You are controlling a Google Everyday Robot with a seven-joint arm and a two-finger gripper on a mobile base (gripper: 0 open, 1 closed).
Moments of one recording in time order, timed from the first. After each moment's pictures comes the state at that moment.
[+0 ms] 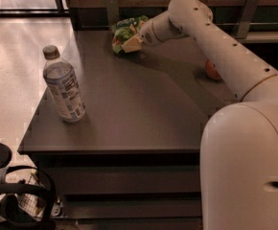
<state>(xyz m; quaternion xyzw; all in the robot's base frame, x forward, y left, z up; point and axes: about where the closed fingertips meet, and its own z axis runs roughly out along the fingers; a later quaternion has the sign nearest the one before) 0.837 0.006 0.852 -0.42 0.78 0.17 0.43</state>
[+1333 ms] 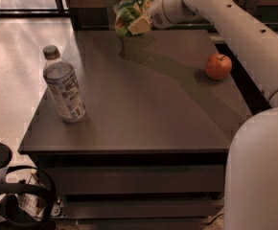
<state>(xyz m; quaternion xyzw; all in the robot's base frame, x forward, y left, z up) 0.820 -0.024 0.937 -0.43 0.75 0.11 0.49</state>
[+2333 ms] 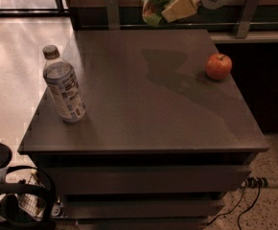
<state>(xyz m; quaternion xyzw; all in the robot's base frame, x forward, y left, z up) 0.674 -0.112 1.035 -0.44 0.76 0.06 0.47</state>
